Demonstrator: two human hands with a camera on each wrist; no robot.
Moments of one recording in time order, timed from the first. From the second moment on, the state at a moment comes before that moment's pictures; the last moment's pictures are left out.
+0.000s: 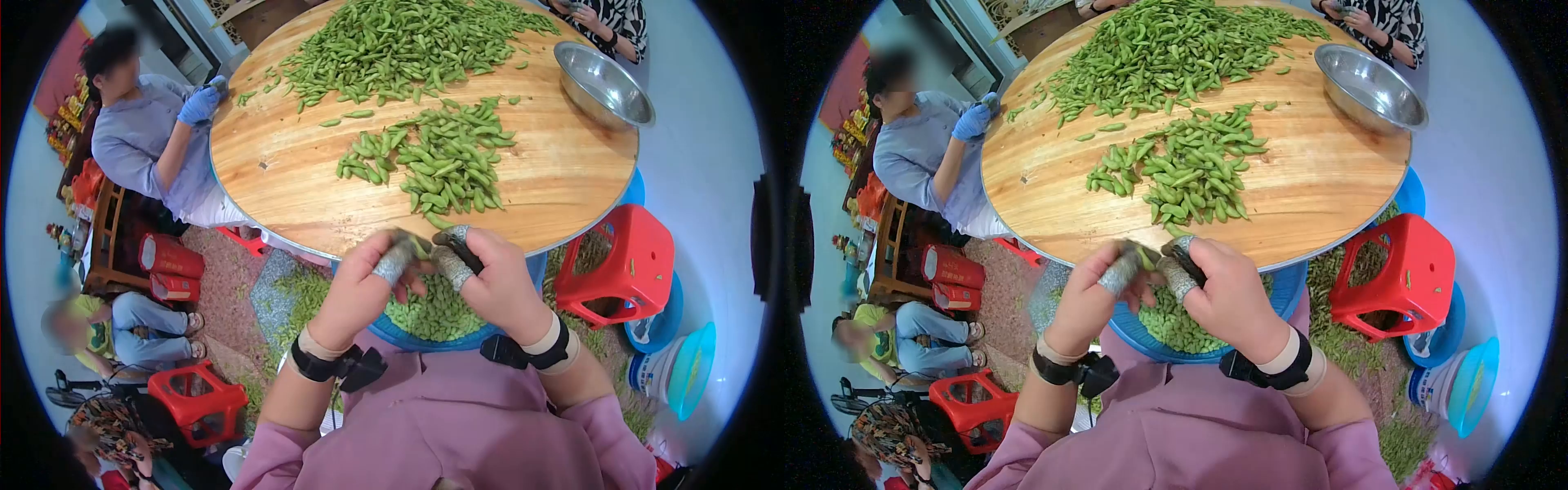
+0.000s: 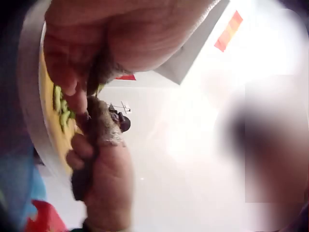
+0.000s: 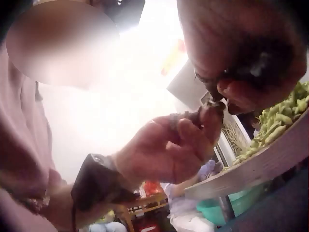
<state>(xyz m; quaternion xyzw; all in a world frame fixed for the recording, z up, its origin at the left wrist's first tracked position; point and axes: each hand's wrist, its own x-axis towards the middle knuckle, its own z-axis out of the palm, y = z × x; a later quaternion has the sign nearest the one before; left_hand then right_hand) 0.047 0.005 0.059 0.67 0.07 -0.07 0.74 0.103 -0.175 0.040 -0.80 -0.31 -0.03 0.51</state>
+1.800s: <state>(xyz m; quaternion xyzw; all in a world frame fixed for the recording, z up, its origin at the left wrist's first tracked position) 0.020 0.005 -0.085 0.95 -0.04 -0.07 0.31 0.091 -0.227 -0.026 -0.81 -0.27 0.27 0.45</state>
